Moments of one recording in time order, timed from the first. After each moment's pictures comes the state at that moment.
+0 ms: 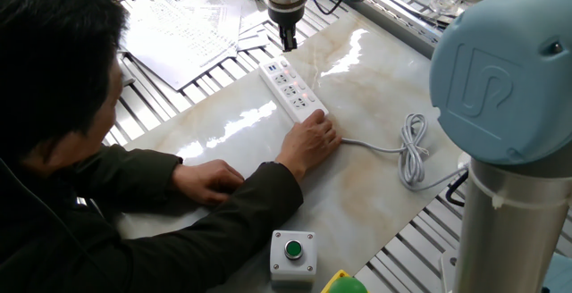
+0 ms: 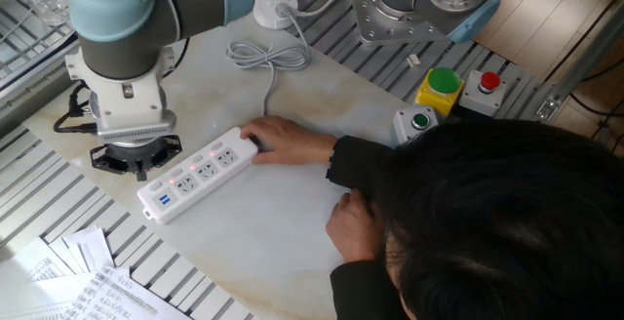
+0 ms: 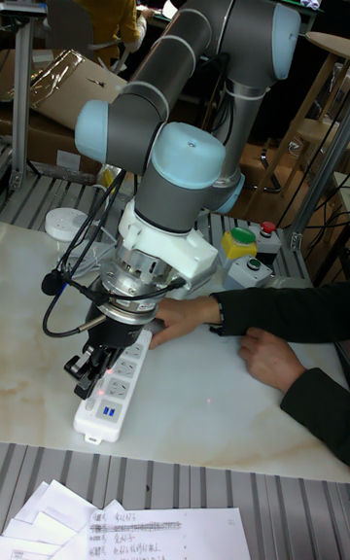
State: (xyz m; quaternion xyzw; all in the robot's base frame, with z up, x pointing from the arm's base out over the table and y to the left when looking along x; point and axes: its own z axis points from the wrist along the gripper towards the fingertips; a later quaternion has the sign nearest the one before) arm 0.681 -0.089 0.061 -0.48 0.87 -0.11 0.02
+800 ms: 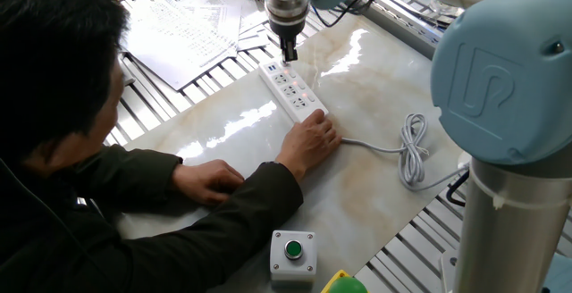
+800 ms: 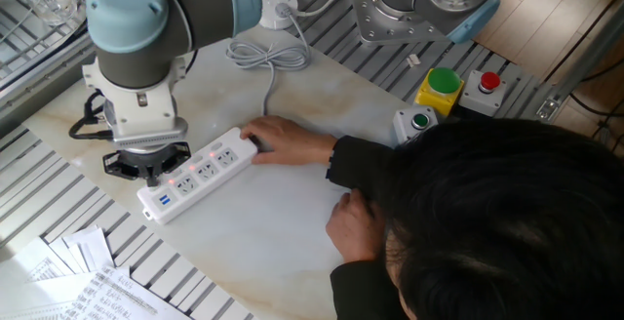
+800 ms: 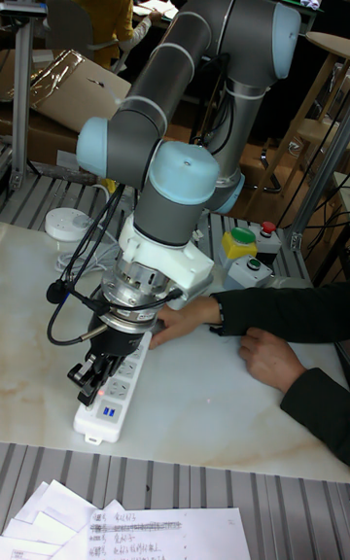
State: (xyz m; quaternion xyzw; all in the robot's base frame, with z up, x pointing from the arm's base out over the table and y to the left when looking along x) arm 0.672 -0.082 0.034 -0.48 0.87 -0.11 0.03
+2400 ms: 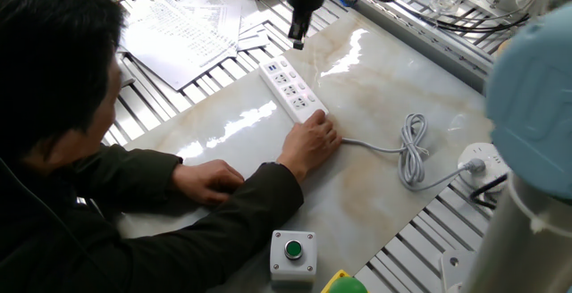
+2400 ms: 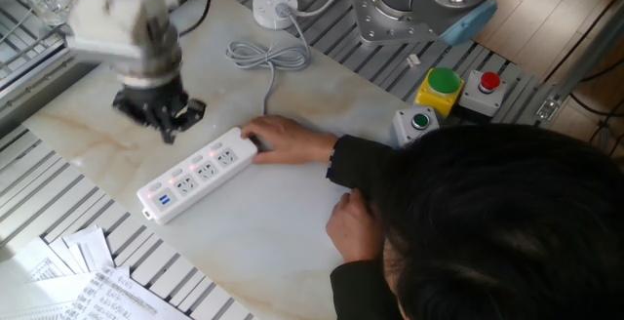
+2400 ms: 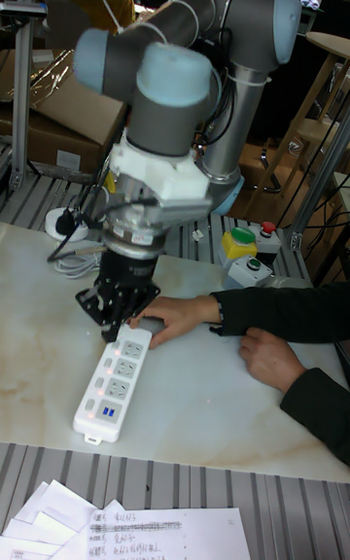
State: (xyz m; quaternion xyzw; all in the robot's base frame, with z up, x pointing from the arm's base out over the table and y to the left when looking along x) arm 0.608 -0.062 0.132 -0.24 0.97 0.00 0.06
